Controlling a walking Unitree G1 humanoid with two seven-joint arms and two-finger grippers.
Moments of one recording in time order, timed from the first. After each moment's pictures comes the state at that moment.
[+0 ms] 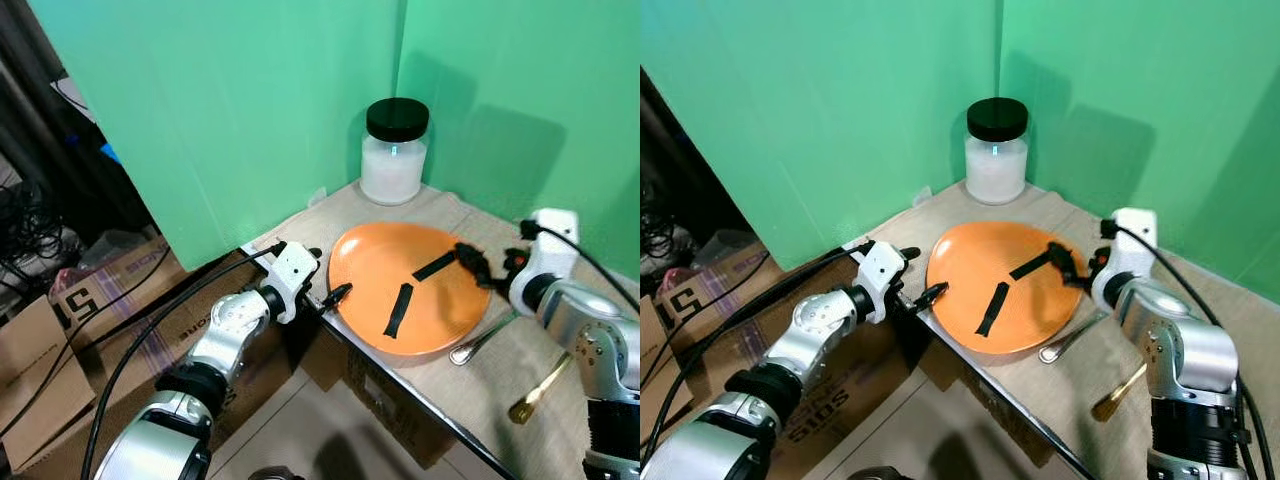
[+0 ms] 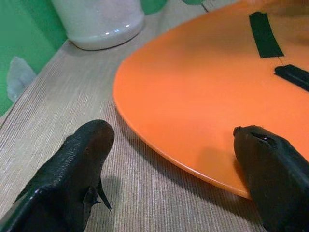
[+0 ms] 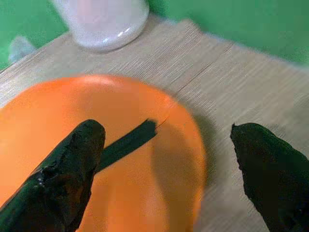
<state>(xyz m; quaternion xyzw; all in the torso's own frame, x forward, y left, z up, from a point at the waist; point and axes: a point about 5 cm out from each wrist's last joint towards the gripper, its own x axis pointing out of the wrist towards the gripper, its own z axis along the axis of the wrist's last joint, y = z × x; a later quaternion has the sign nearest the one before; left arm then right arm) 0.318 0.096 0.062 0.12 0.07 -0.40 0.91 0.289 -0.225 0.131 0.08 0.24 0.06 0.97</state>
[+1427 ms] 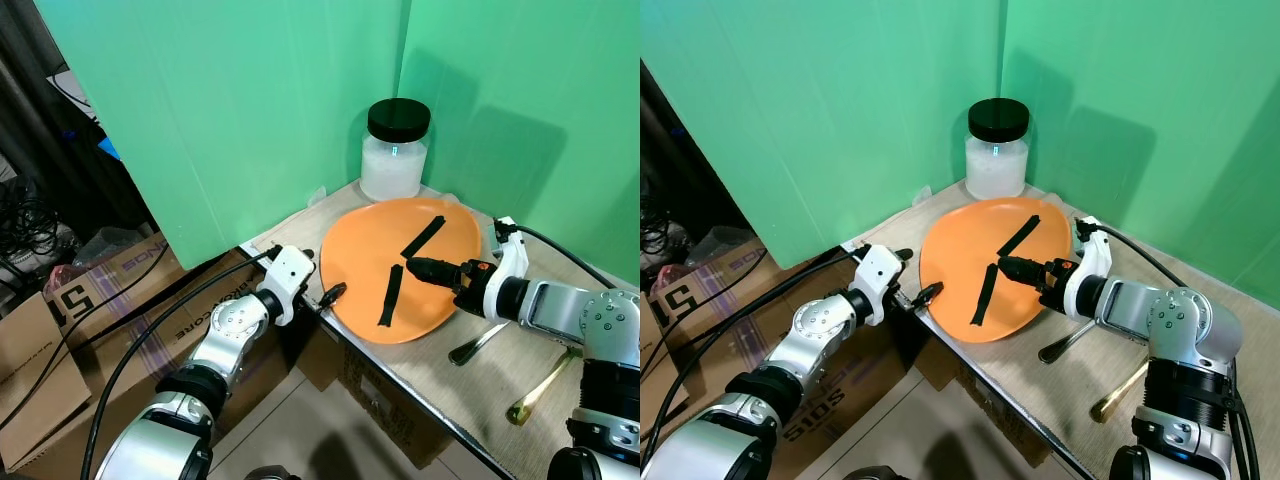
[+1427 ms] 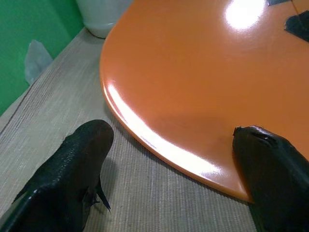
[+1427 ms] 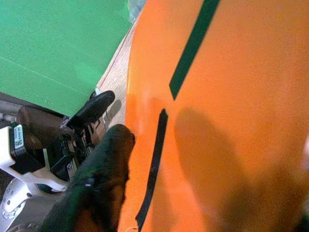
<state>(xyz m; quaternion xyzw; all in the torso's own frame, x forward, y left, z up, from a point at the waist) 0.318 0.102 0.056 0.12 0.07 -0.36 0.92 0.287 -0.195 0.134 0.32 0.35 0.22 0.85</state>
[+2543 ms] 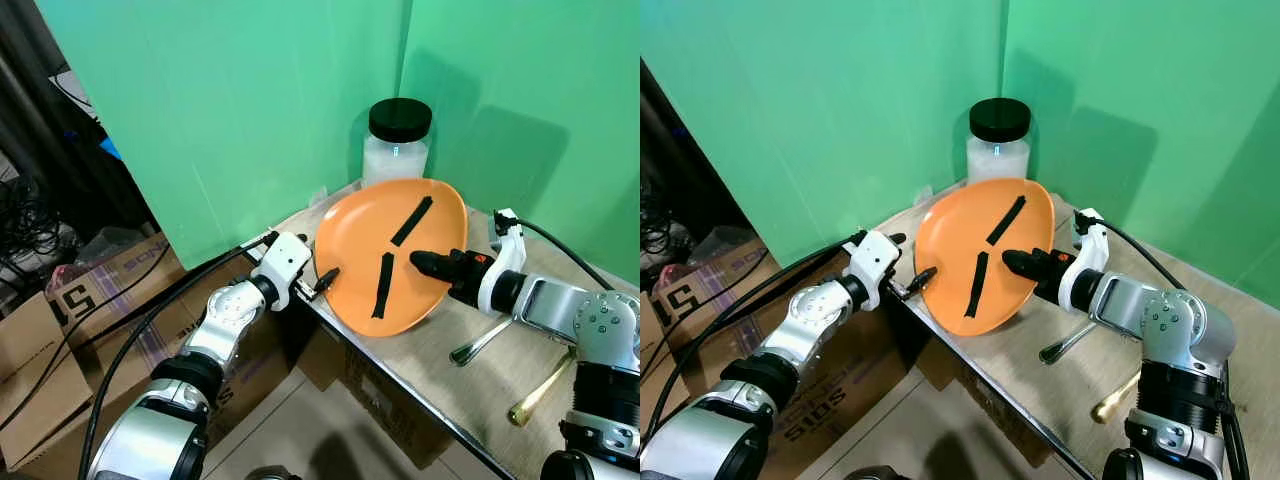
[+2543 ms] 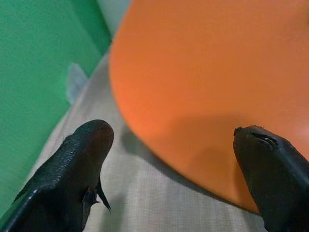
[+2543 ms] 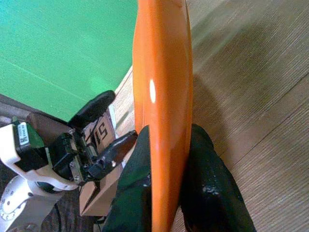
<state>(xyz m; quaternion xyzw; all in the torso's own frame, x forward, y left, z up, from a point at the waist) 0.332 0.109 0.073 0.16 0.04 -0.34 0.93 0.291 -0.189 0.140 0.32 0.31 0.23 0.87</state>
